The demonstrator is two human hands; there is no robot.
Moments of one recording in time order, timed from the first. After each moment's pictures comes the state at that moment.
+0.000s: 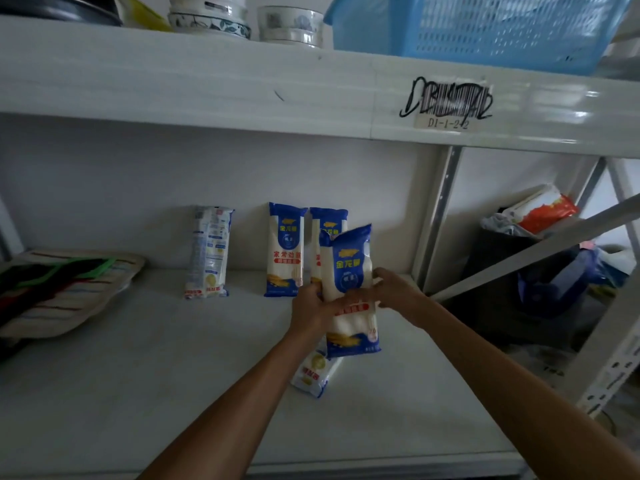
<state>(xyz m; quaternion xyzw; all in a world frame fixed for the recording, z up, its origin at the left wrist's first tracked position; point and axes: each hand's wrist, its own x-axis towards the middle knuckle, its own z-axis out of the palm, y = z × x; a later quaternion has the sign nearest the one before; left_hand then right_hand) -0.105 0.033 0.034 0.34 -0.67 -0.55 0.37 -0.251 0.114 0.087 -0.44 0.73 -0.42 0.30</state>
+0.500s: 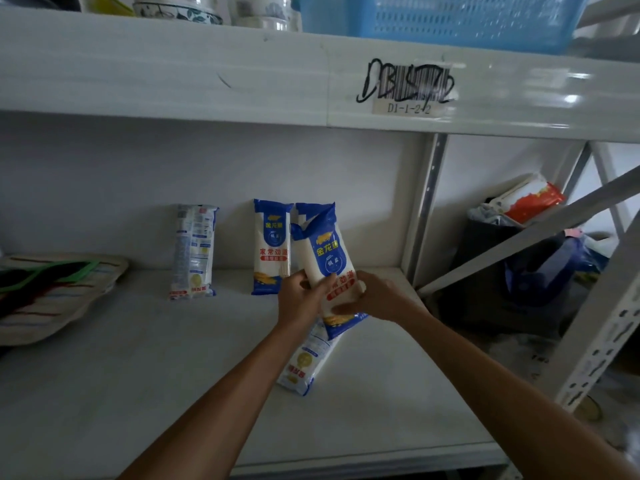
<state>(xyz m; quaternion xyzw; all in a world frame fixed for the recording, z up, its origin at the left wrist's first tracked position) -0.112 0.041 0.046 0.34 -0.63 -0.56 0.43 -0.251 0.123 0.086 -0.51 0.80 -0.24 0.18</state>
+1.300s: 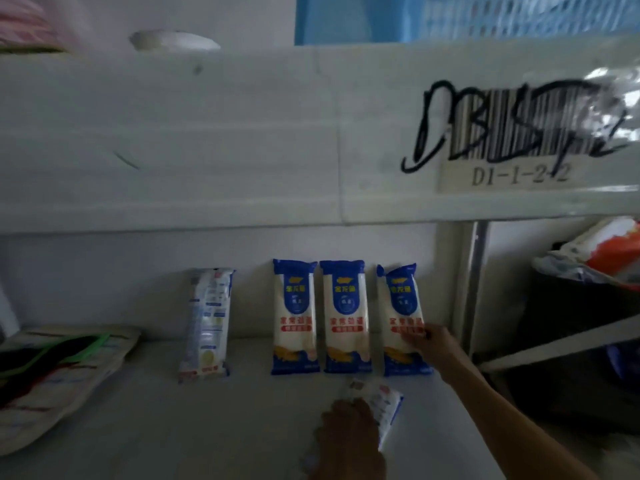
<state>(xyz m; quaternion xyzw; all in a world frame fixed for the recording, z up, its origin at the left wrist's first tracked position) -0.177 -0.004 -0.079 0.46 -0.87 -0.02 0.15 -0.428 0.008 -0.029 -0.31 0.78 -0.49 0.25</state>
